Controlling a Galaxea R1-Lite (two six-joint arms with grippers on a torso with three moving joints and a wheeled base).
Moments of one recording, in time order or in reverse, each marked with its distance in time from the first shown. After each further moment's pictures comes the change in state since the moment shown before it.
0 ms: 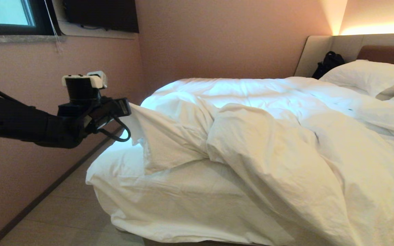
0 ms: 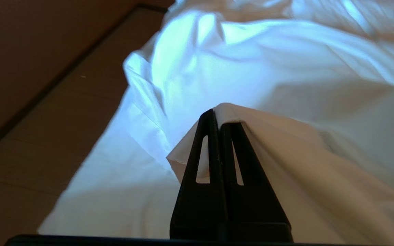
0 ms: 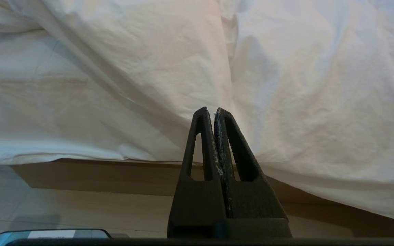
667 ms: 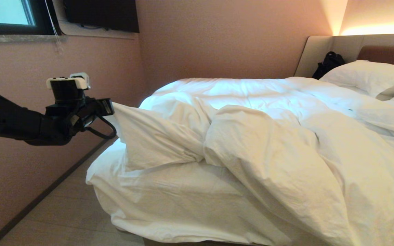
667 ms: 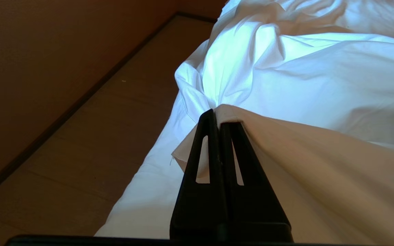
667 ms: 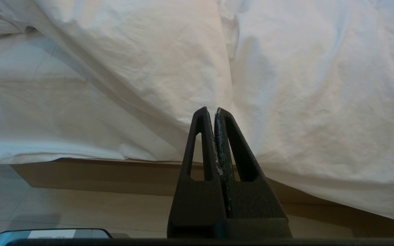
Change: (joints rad) left arm 0.116 0.078 -0.065 -0.017 0.008 0.052; right arm 0.000 0.000 0.000 0.000 0.000 0.000
